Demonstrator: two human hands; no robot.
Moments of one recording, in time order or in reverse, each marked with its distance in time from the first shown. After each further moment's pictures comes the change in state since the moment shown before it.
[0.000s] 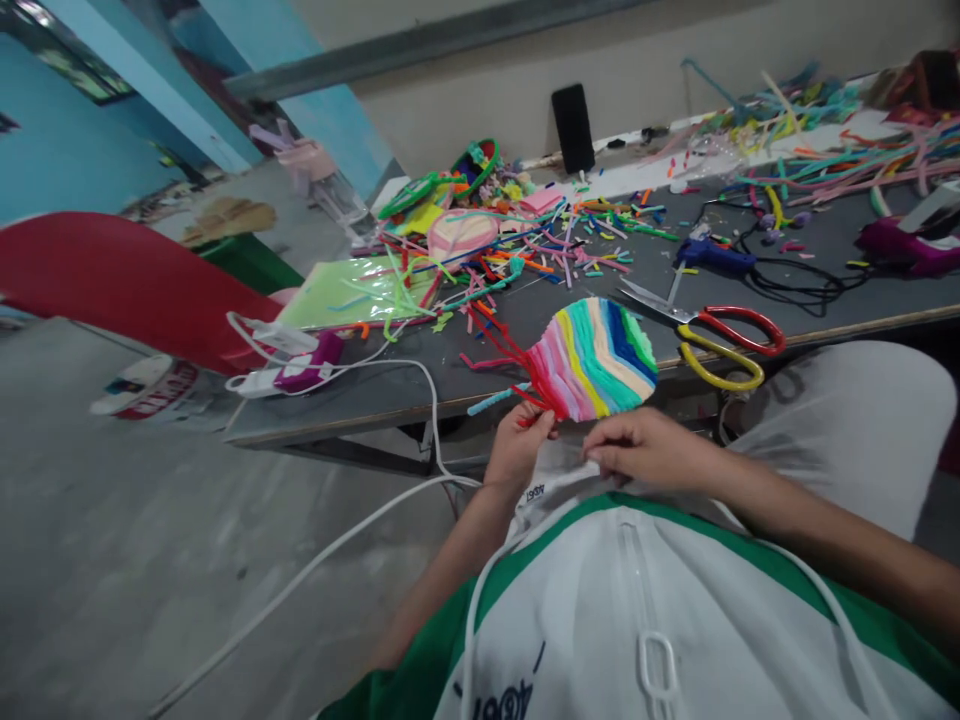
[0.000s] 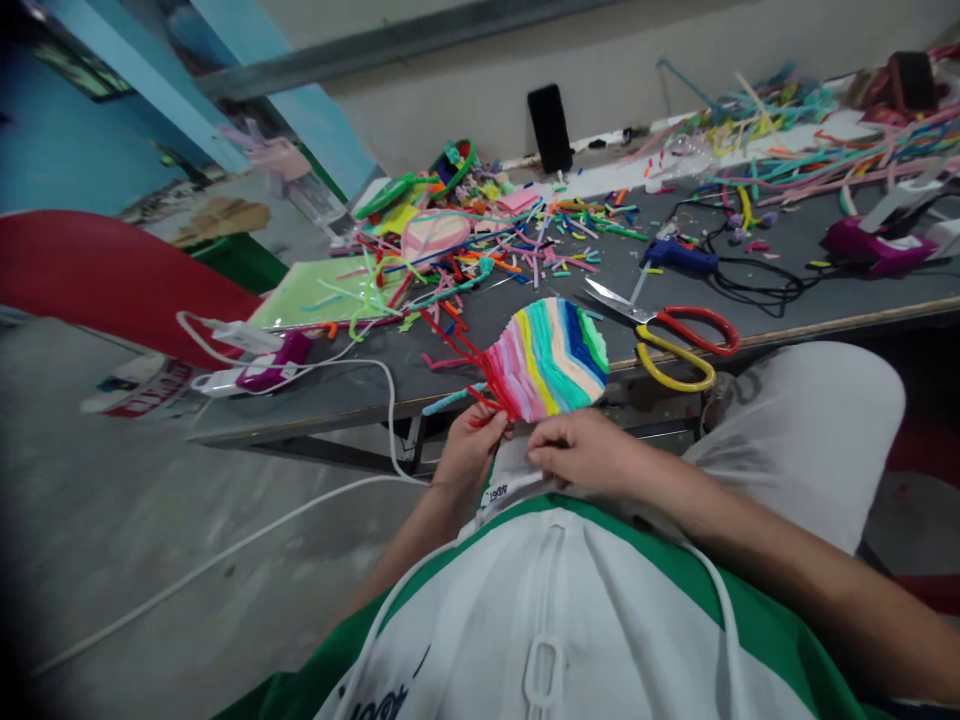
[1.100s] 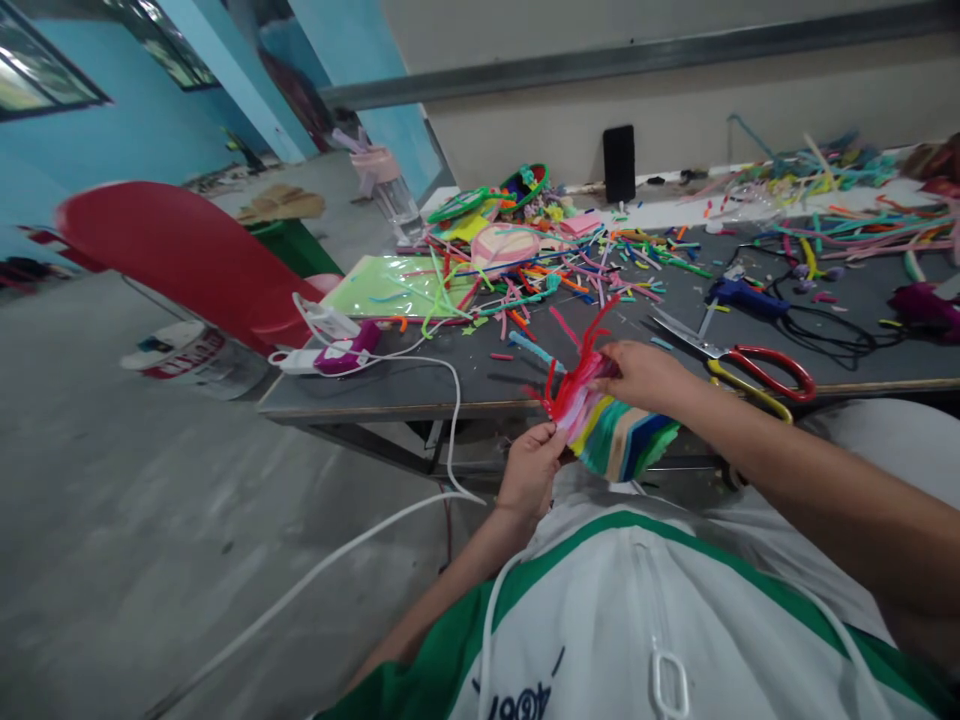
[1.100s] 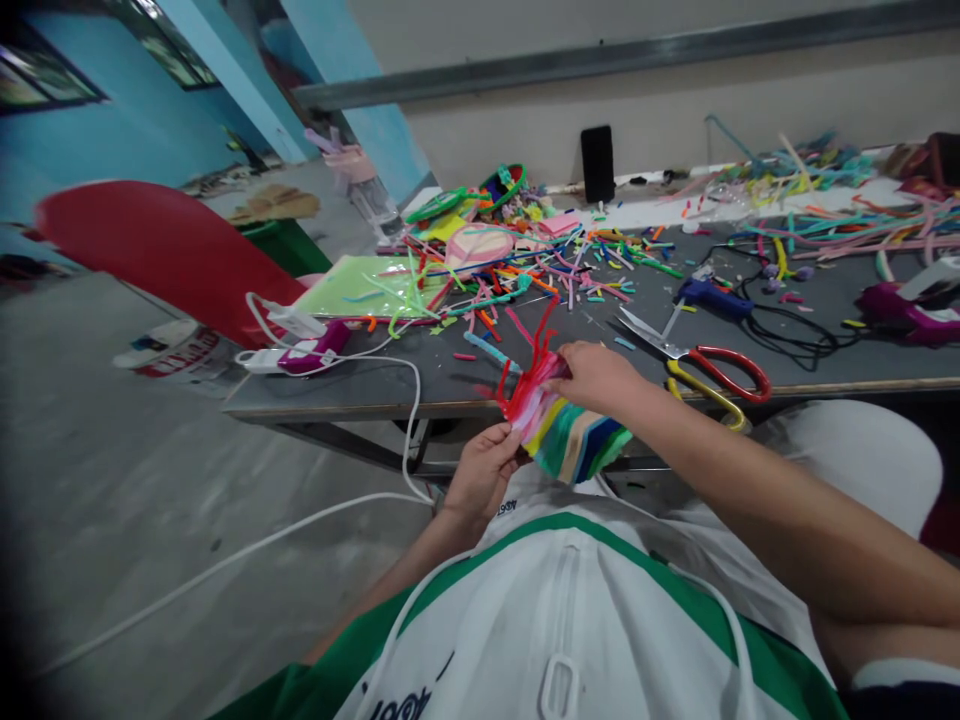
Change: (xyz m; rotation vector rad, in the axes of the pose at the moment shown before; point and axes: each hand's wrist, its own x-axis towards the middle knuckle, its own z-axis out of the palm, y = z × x) left_hand -0.019 0.018 0.005 -0.289 0.048 -0.158; right_hand 0.093 -0.026 -0.050 -0.922 0.270 -0.054
